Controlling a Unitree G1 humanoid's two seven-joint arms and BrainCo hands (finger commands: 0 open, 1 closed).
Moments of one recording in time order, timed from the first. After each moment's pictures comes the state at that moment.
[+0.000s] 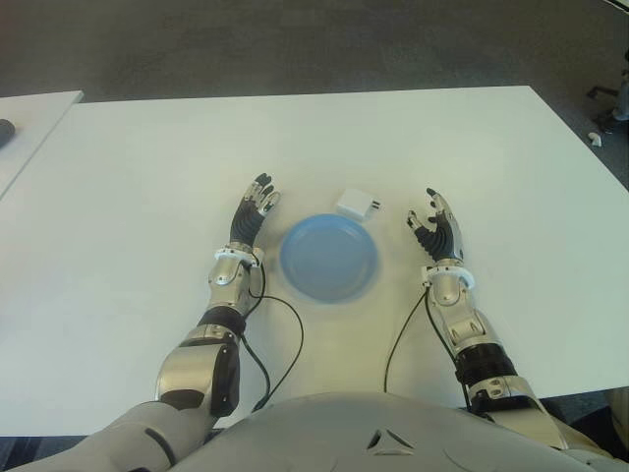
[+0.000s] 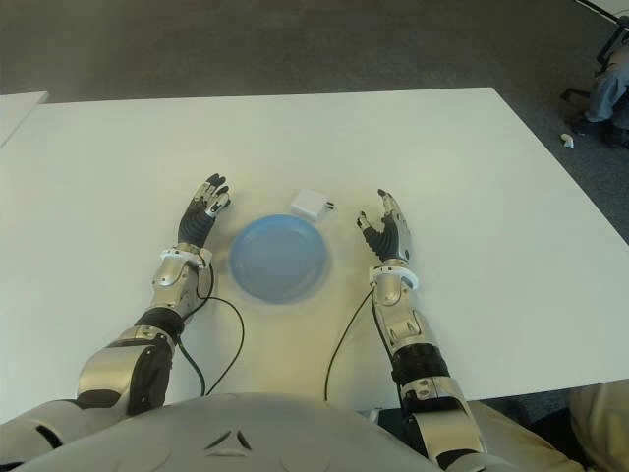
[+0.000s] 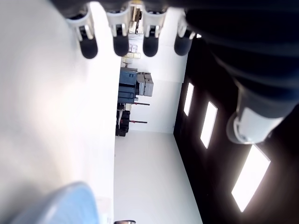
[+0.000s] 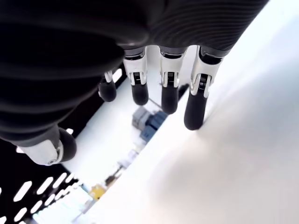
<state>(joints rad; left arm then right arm) -0.36 0.02 0.20 1.11 -0.15 -0.65 -0.30 -0.13 -0.23 0.11 0.48 -0.56 -0.15 -0.46</state>
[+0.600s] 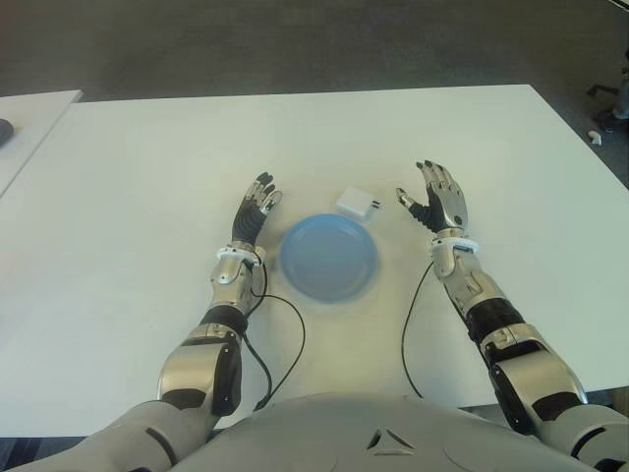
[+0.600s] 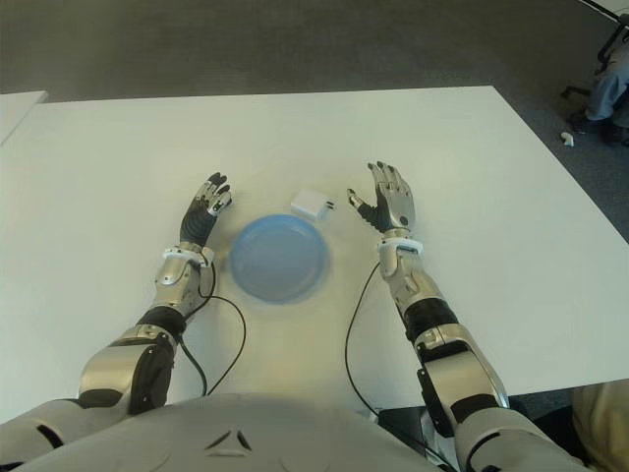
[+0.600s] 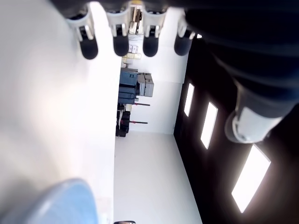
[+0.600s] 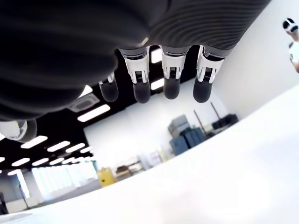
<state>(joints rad) -0.36 0.01 0.19 1.11 -0.14 -0.65 -0.28 -0.40 -0.34 0.29 0.72 -0.76 -0.11 -0.57</state>
